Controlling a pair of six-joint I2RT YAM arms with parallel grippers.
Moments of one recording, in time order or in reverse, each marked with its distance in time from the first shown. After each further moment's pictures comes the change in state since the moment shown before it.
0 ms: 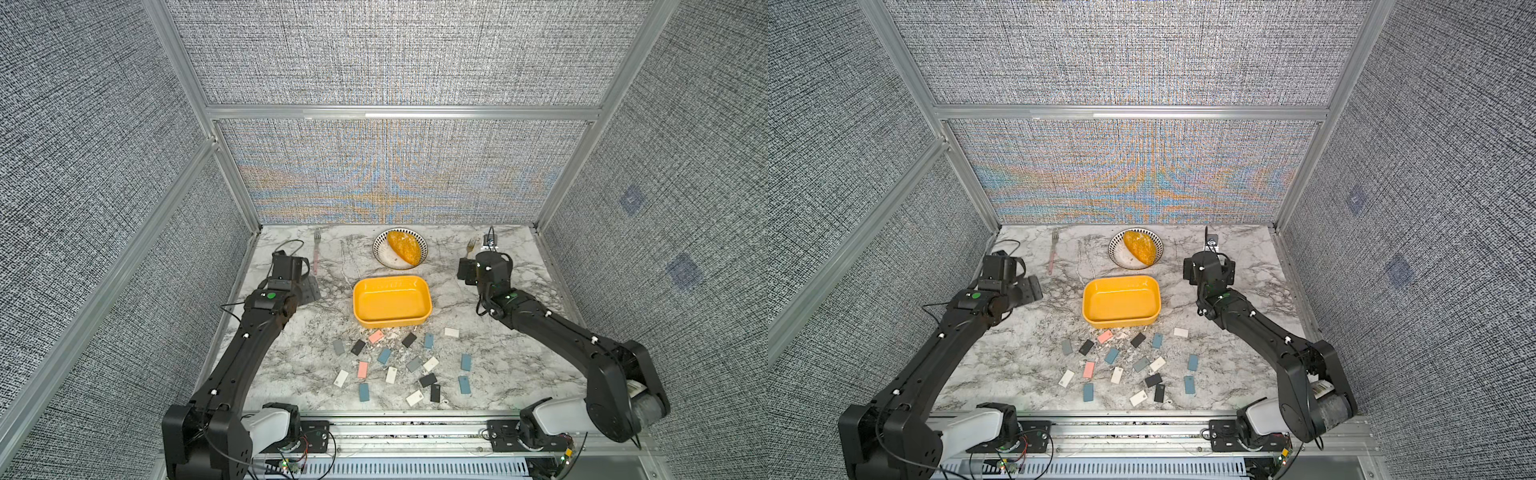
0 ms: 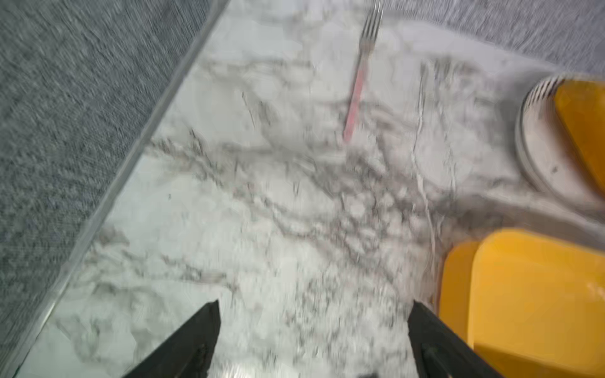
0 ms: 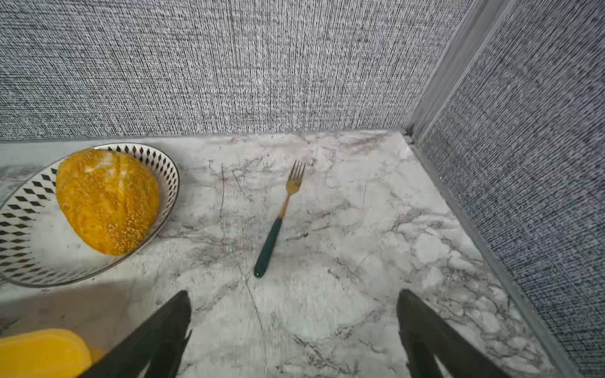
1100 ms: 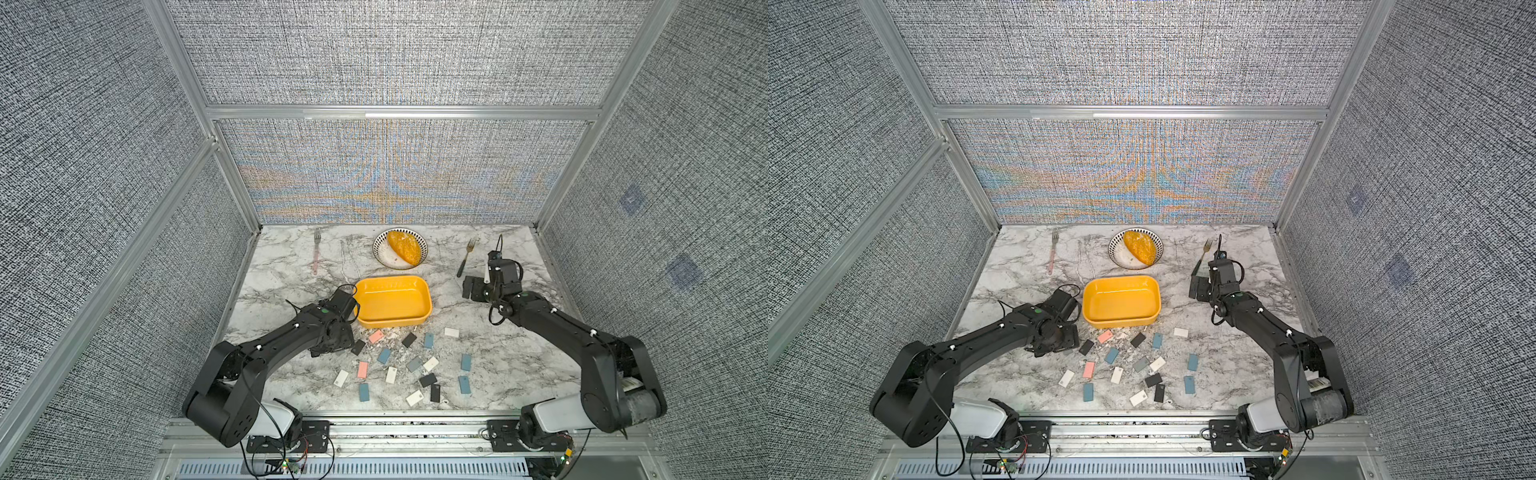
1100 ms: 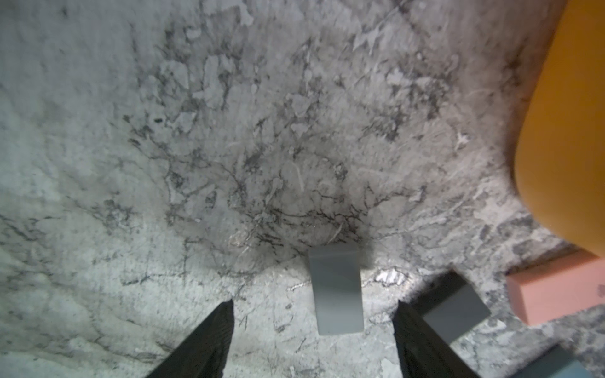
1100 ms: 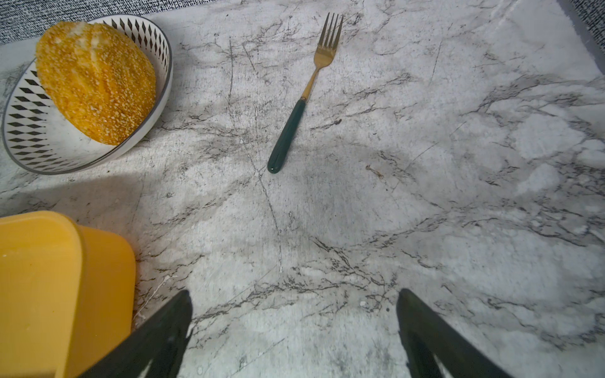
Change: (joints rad) left arm -0.352 0.281 -0.182 0.014 0.078 -0.336; right arm -0.121 0.031 -0.067 -0.145 -0.352 0.085
